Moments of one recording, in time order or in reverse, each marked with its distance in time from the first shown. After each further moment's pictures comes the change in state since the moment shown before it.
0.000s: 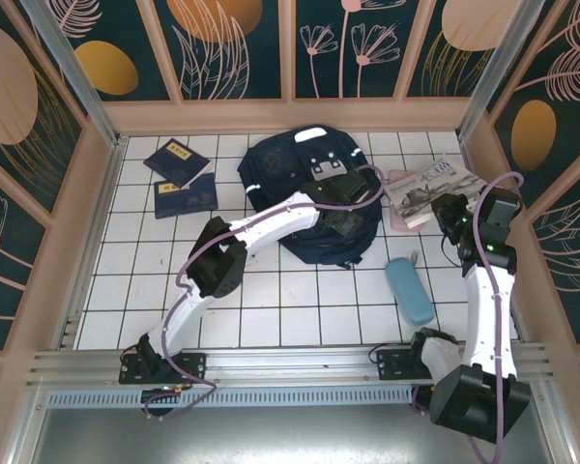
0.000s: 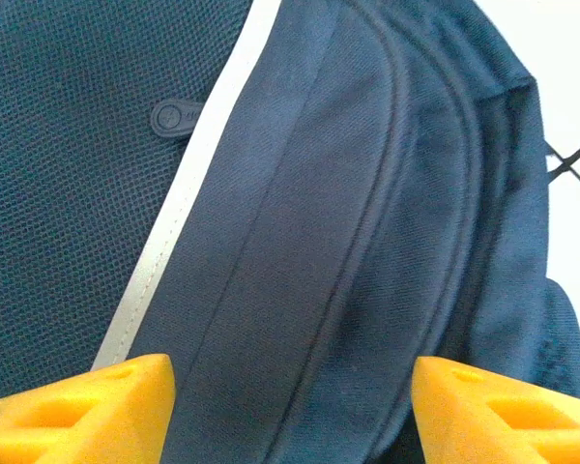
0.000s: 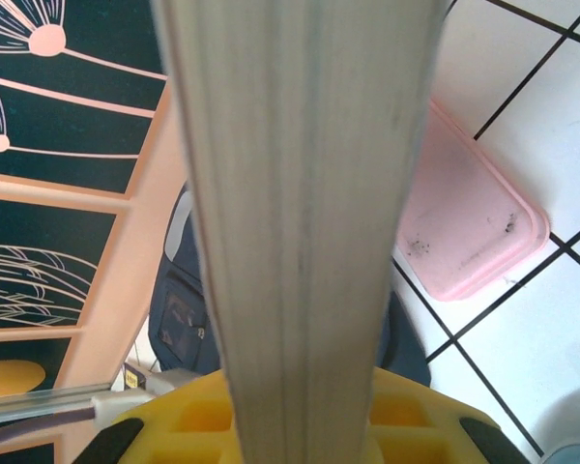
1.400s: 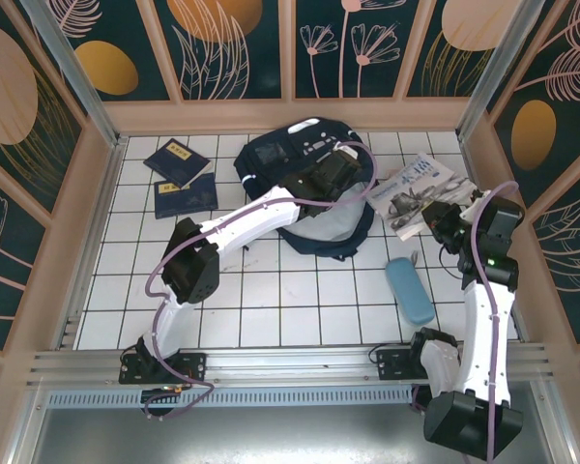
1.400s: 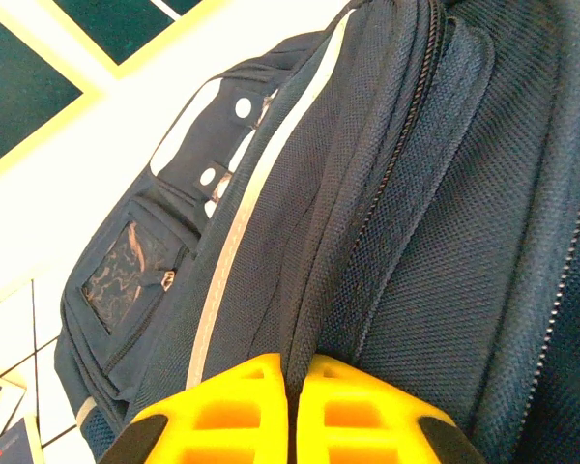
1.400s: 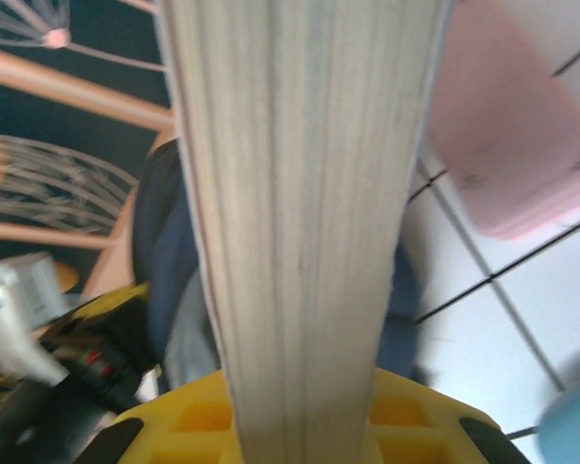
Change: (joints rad) left arm 0.024 -0.221 -0.156 0.269 -0.422 0.161; right arm -0.001 -0.123 -0.004 -0.097 -0.188 -0.095
